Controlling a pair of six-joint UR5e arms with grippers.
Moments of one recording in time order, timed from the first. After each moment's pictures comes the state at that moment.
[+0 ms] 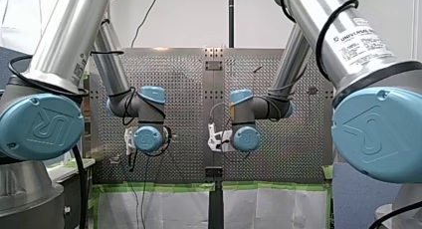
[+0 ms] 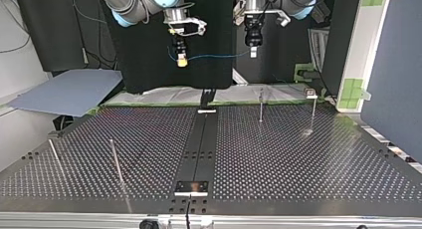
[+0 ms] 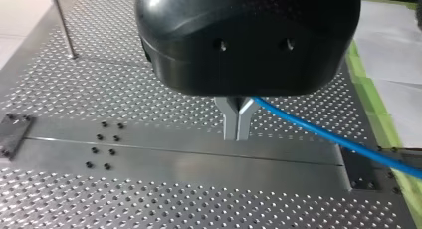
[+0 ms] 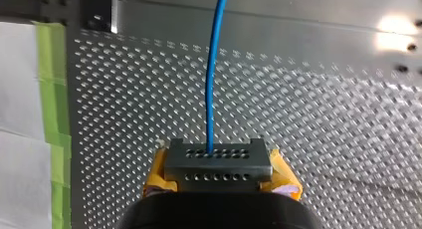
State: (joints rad) left arm -0.56 -1.89 -2.39 -2.06 -2.13 -1.66; right arm 2.36 -1.03 2.01 -0.82 1.90 1.53
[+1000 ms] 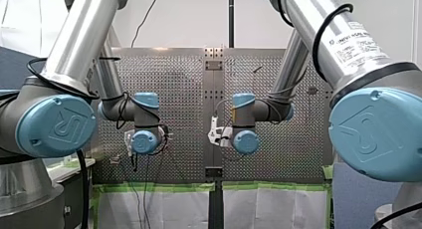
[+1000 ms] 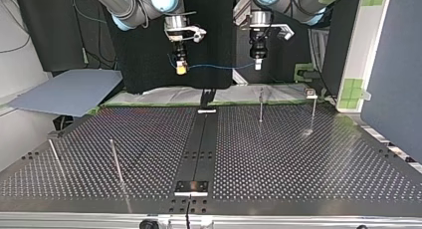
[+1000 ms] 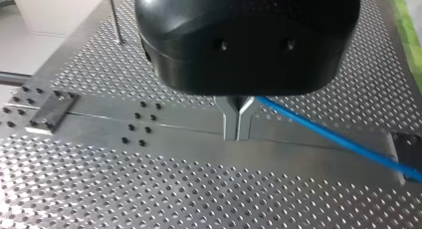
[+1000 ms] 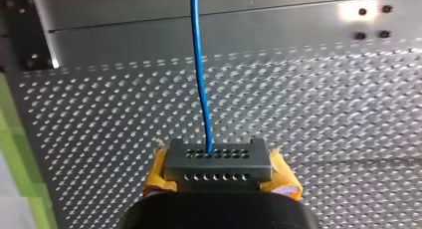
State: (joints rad) left arm -0.40 -1.96 -2.39 -1.90 -1.96 -1.72; right arm 2.33 -0.98 1.98 -0.97 1.85 1.68
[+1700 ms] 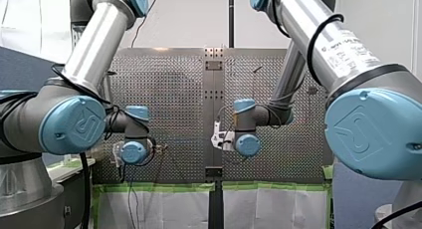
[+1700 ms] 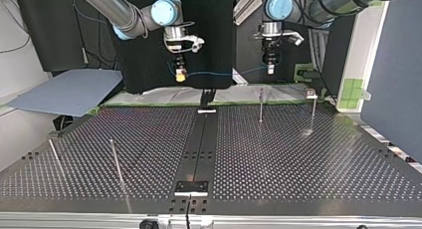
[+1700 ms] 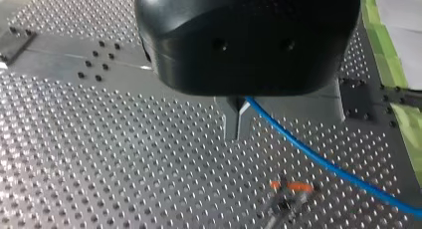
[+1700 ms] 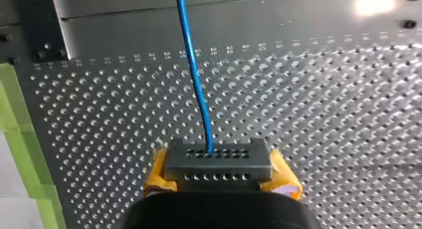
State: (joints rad) left arm -0.21 -2.10 -2.39 -1.84 -1.84 -1.73; right arm 2.28 -0.90 1.90 -0.93 1.80 1.70
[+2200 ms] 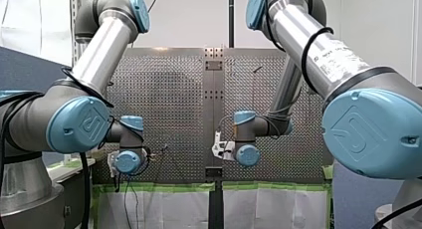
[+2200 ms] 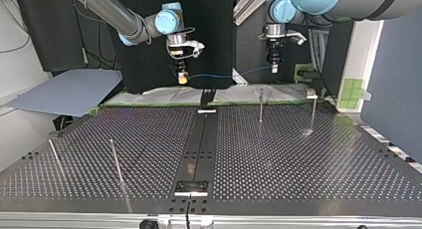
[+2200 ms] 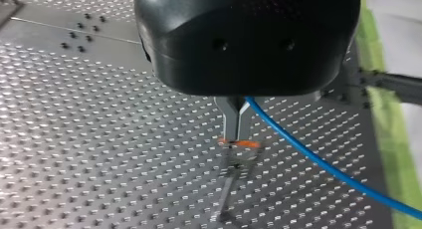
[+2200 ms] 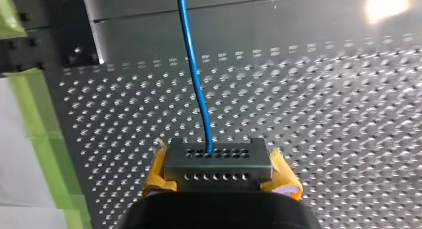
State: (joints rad) left arm -0.14 -2.22 -2.39 -1.77 -1.77 -1.75; right arm 2.26 -0.78 1.83 -0.95 1.76 1.71
